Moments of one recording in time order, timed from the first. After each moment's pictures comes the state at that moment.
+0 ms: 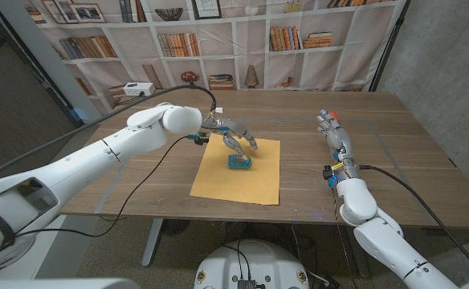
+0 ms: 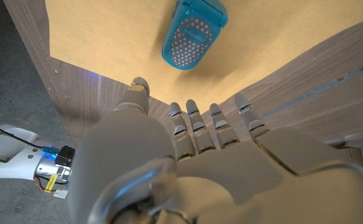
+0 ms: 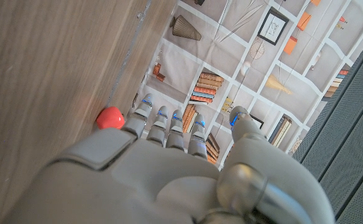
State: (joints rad) left arm 0.47 0.85 0.80 -1.85 0.38 -0.05 -0.62; left_hand 0.87 0.03 0.28 -0.11 0.20 0.45 -0.12 0.27 0.19 0.34 -0.10 0.31 0.35 0.19 -0.01 0.19 0.24 -0.11 0.16 0.84 0.17; right arm -1.29 -0.52 -0.26 -1.82 0.23 0.29 -0.44; right_hand 0.36 0.11 0.39 -0.14 0.18 0.21 -0.05 0.20 0.19 0.17 0.10 0.22 0.20 0.11 0.09 0.22 0.20 0.21 0.12 0.24 0.18
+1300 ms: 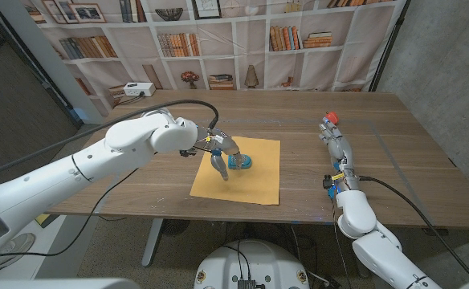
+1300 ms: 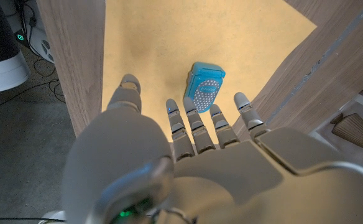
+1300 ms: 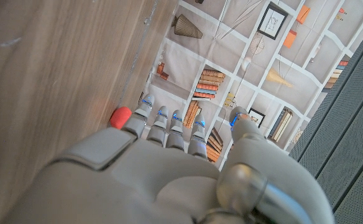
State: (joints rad) left arm 0.62 1.01 0.71 -2.24 0.73 -0.04 -0.82; left_hand 0.86 -0.04 0.24 -0.14 0.23 0.52 -0.15 0.28 0.21 0.38 -0.14 0.34 0.37 0.20 -0.03 0.20 0.21 -0.09 0.15 0.80 0.17; right arm -1.35 -0.48 -0.26 -1.78 0.22 0.39 -0.46; right_hand 0.34 0.12 0.39 -0.13 0.18 0.21 -0.05 0.20 0.19 0.17 0.10 0.21 0.20 0.12 0.09 0.22 0.20 0.21 0.12 0.23 0.18
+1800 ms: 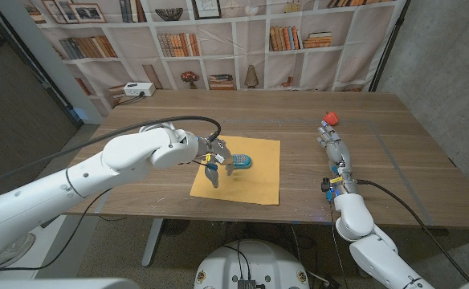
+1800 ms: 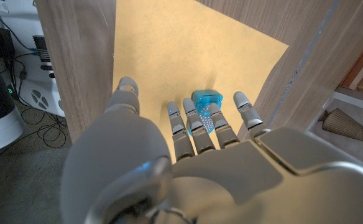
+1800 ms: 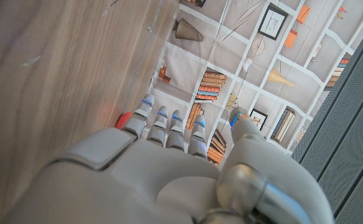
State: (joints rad) left arm 0.74 1.04 0.70 -2.35 1.04 -0.04 -0.91; left_hand 0.84 -0.06 0.21 -0.13 0.24 0.47 -0.14 0.27 0.21 0.38 -0.14 0.35 0.38 0.21 -0.04 0.21 0.22 -0.07 0.13 0.79 0.18; right arm -1.33 -0.46 -0.28 -1.71 0.23 0.44 -0.43; right_hand 0.34 0.12 0.39 -0.13 0.18 0.21 -0.05 0.20 0.19 0.17 0.10 0.21 0.20 0.12 0.09 0.22 0.20 0.21 0.12 0.23 0.18
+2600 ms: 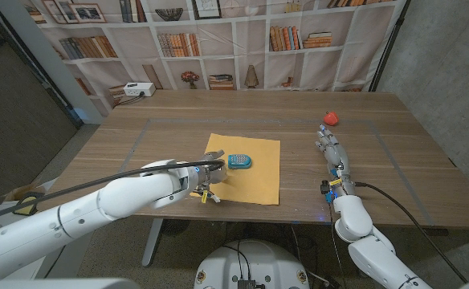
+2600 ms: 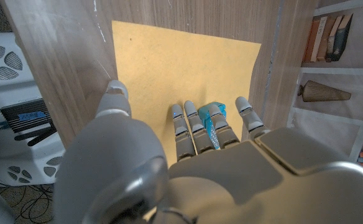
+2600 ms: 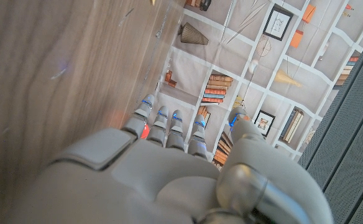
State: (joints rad) left arm 0.96 1.06 0.67 -2.41 1.45 -0.10 -0.82; left_hand 0.83 -0.07 0.17 -0.11 0.29 0.36 -0.05 0.28 0.27 0.28 -0.10 0.37 0.45 0.17 -0.03 0.22 0.27 -0.13 0.14 0.72 0.18; right arm -1.32 -0.46 -0.29 -1.66 0.27 0.46 -0.40; right_hand 0.34 0.12 0.39 -0.13 0.18 0.21 -0.05 0.20 0.19 0.17 0.10 0.21 0.20 0.12 0.09 0.22 0.20 0.21 0.12 0.23 0.18
